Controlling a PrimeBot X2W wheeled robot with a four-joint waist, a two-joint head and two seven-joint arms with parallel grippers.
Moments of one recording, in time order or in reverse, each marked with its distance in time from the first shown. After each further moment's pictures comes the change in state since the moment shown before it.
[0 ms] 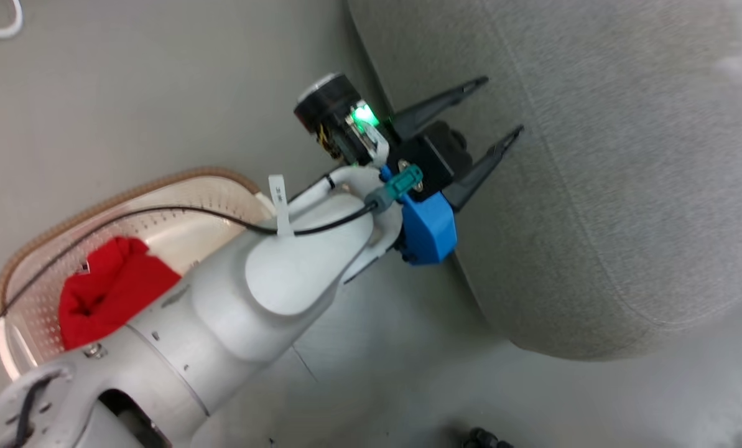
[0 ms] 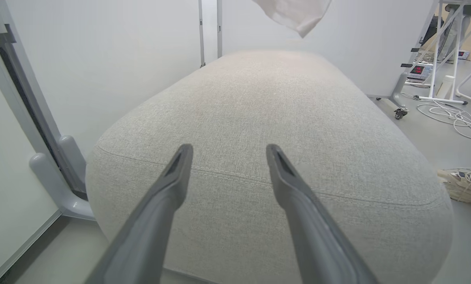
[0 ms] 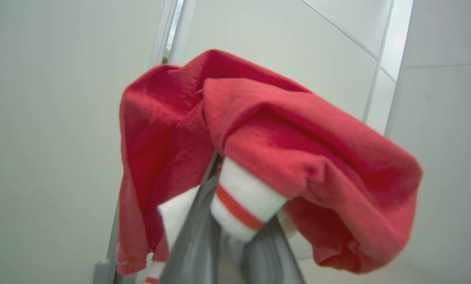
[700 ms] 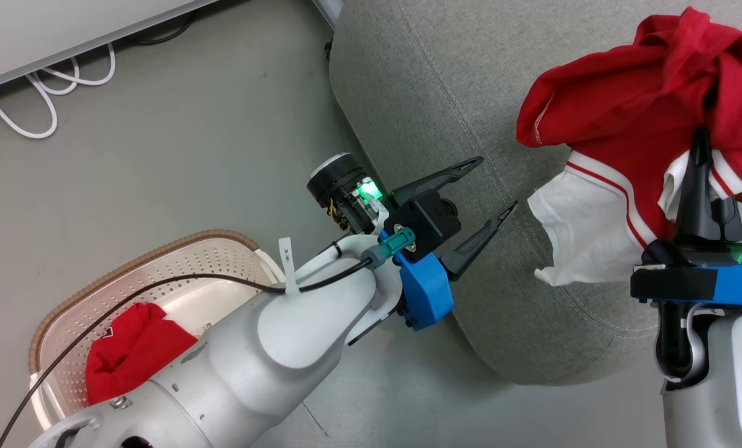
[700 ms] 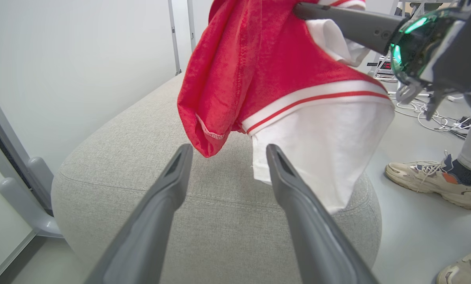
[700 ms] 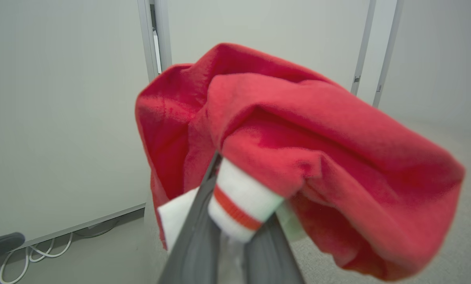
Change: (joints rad) left arm 0.151 -0.012 0.003 -0.008 -0.023 -0.031 -0.017; right arm 0.377 0.214 0.138 0.083 0.009 0.000 0.000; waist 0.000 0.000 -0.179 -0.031
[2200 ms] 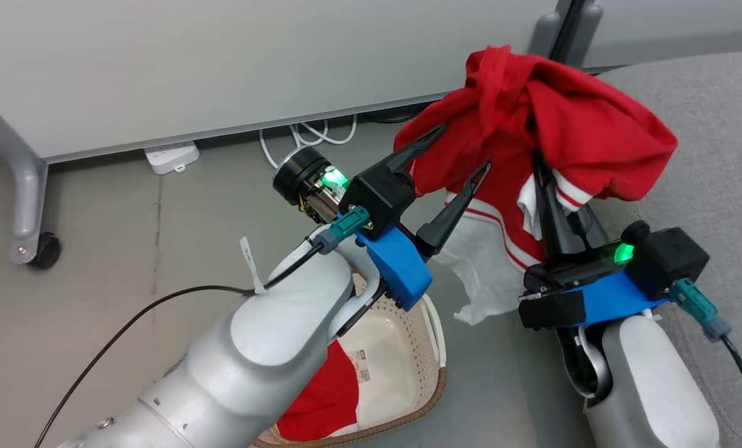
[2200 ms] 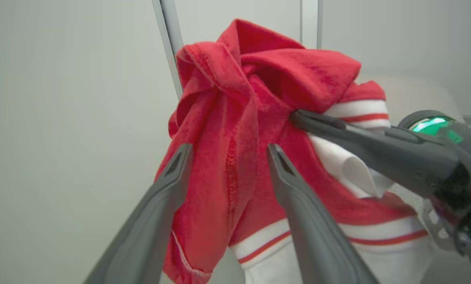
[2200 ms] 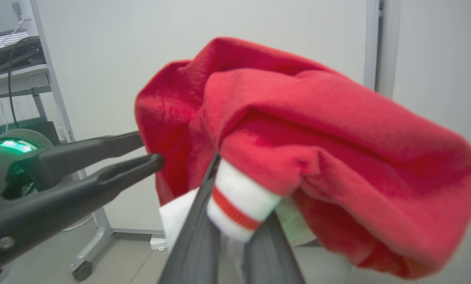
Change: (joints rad) left arm 0.081 0.001 0.216 -0.049 0.030 0.012 -0.007; right arm -0.022 -0.005 0.328 0.068 -0.021 0.000 0.000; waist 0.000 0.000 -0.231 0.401
